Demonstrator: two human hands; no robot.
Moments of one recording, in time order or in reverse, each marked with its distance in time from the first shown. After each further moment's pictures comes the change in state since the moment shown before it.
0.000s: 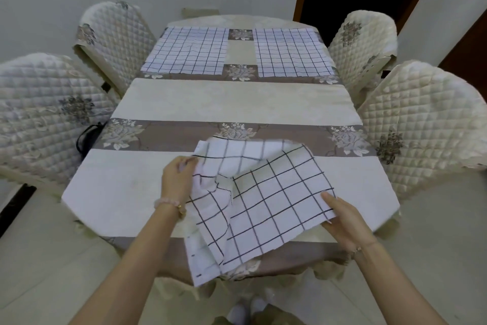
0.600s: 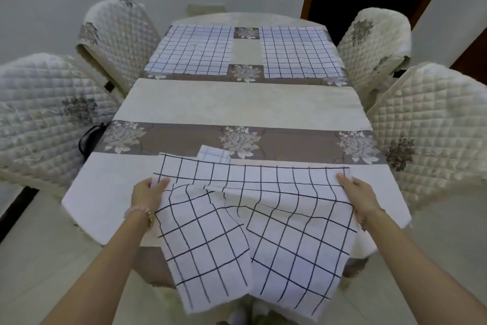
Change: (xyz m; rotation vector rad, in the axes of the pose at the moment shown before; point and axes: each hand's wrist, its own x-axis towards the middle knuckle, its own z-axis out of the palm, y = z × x) left_hand 0.041 -0.045 -0.045 0.231 0.066 -0.210; right_hand 0.060 -0.052 -0.003 -0.449 0.263 -0.124
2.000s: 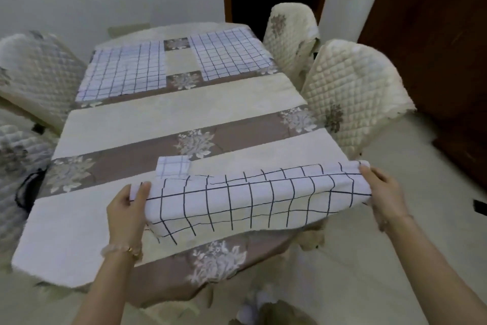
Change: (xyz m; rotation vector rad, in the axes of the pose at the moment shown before) left_hand -0.056 0.018 0.004 -0.242 -0.104 0.389; right_hand -0.112 0.050 -0.088 0.345 0.378 -0.146
